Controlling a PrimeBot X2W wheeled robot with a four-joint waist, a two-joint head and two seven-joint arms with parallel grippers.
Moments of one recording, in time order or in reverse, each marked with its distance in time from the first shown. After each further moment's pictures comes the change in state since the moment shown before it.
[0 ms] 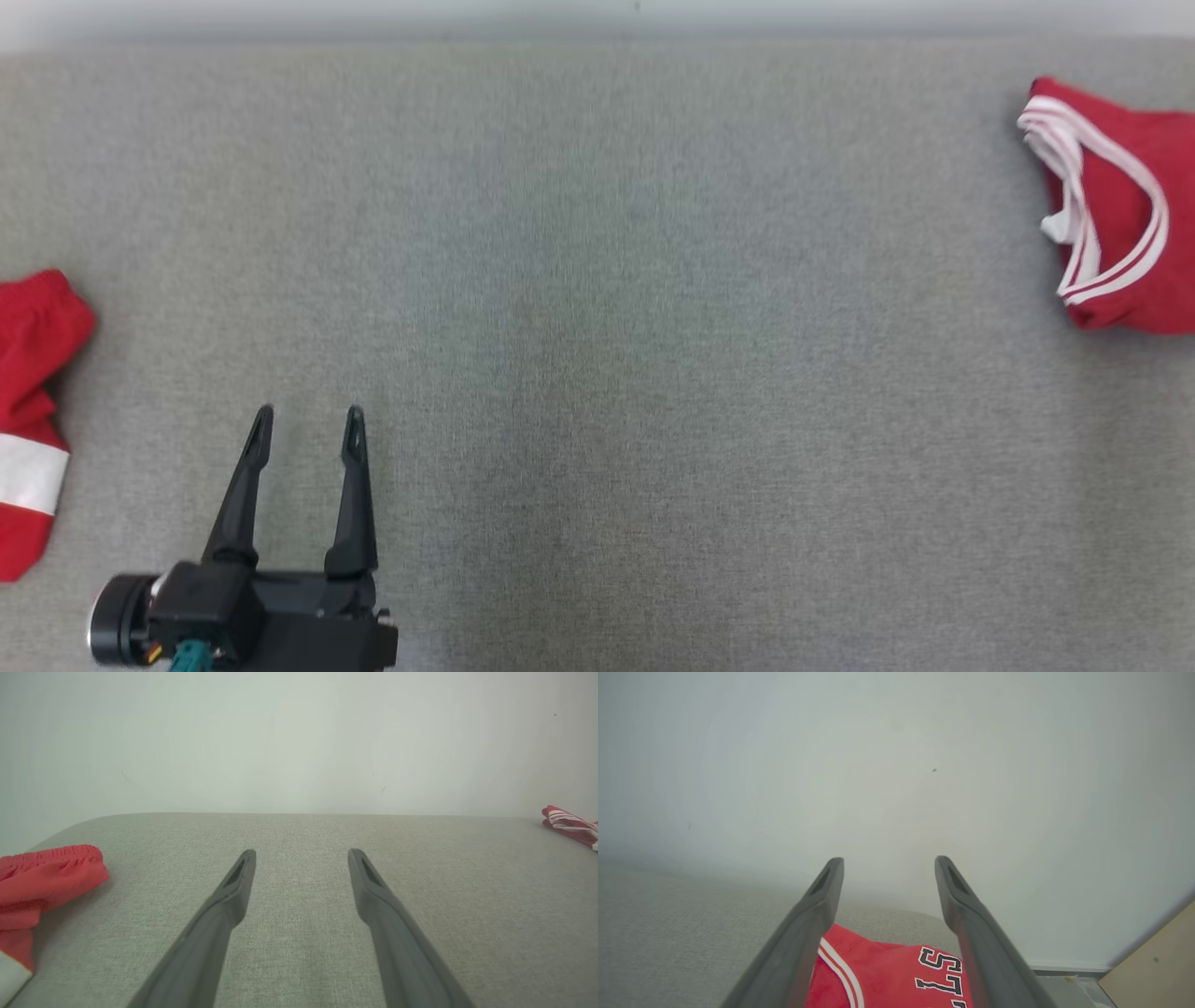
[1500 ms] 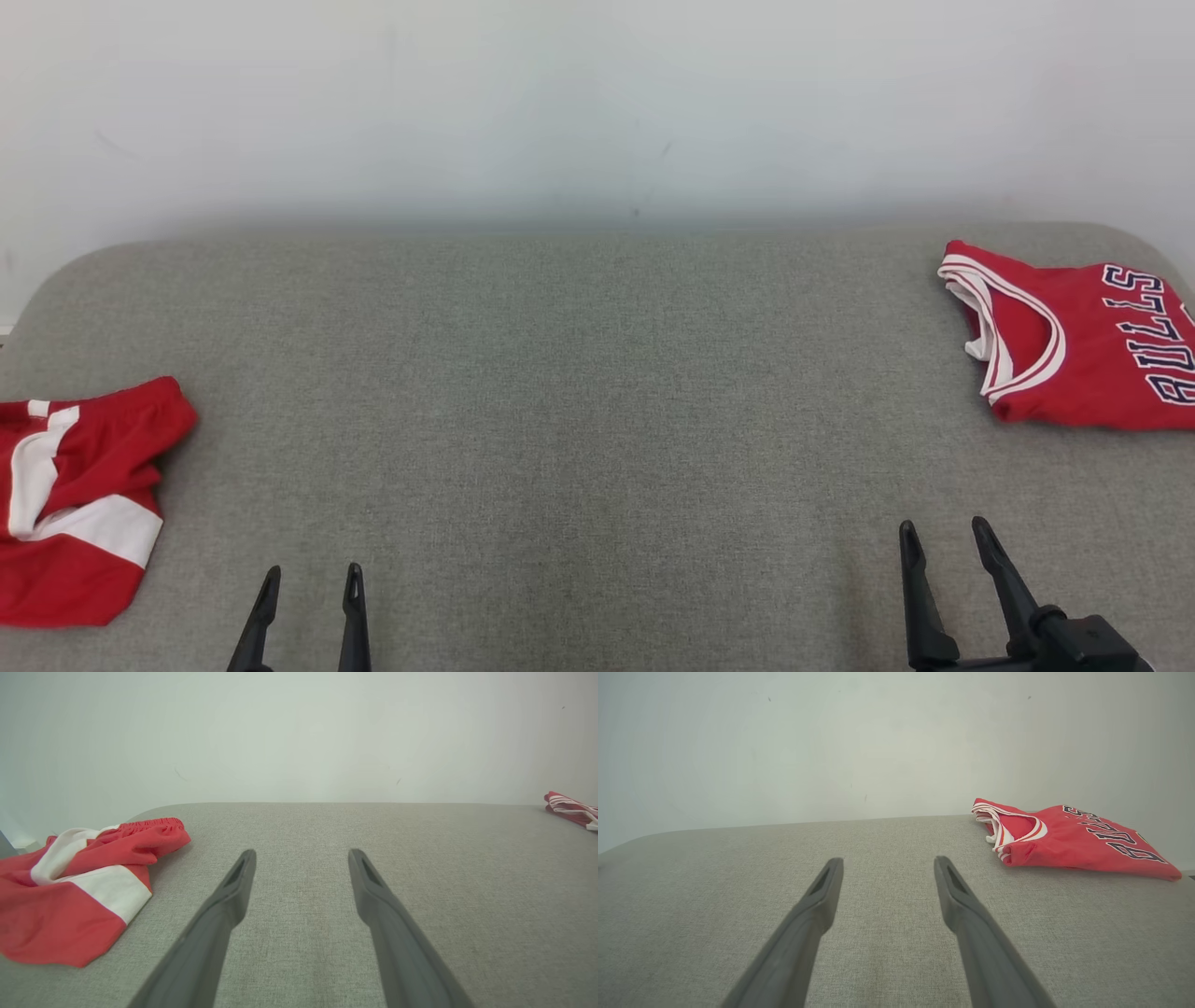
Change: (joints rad) left arm 0.200 0.001 0.029 0.108 0.027 0.026 0.000; right arm 0.944 0.583 -0.154 -0.681 -0.141 0.000 0.000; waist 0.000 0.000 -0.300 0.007
